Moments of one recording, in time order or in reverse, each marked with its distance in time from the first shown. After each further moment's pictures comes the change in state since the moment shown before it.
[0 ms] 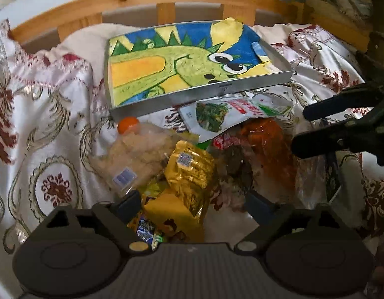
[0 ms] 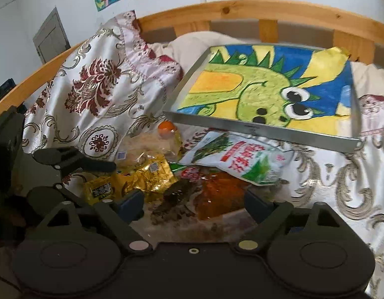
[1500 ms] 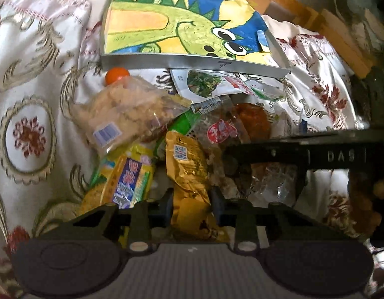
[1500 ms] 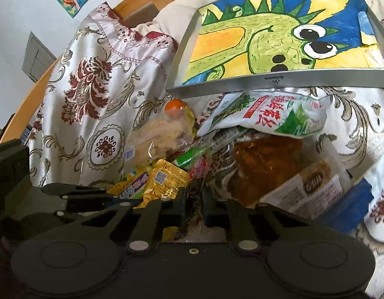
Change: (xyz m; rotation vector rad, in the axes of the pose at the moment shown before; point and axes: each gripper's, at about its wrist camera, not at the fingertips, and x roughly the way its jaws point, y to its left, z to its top) left arm 0.009 0.027 0.000 -0.241 0.179 -0.220; right arm 0.049 -0.006 -0.006 0.262 0.123 0.124
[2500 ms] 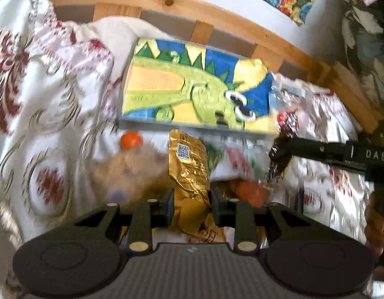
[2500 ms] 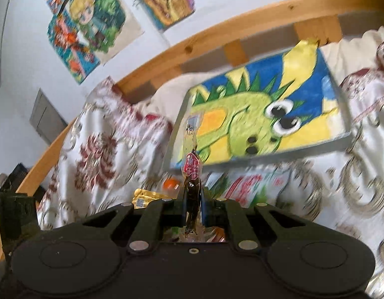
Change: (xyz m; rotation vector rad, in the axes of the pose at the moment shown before) left arm -0.022 -0.022 0.038 -0.080 -0.270 0.089; right arm -0.075 -0.027 0.027 0.049 -0.324 0.008
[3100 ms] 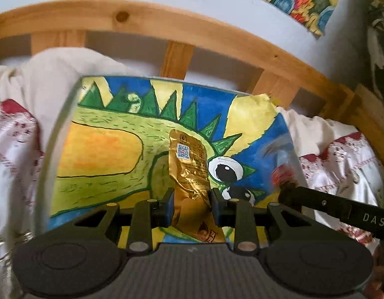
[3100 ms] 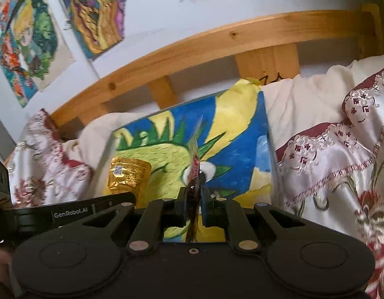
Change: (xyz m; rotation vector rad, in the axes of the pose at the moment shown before) left arm 0.141 -0.076 0.105 0.007 -0.041 0.036; right arm 0.047 -0.088 0.090 -0.005 -0.055 -0.220
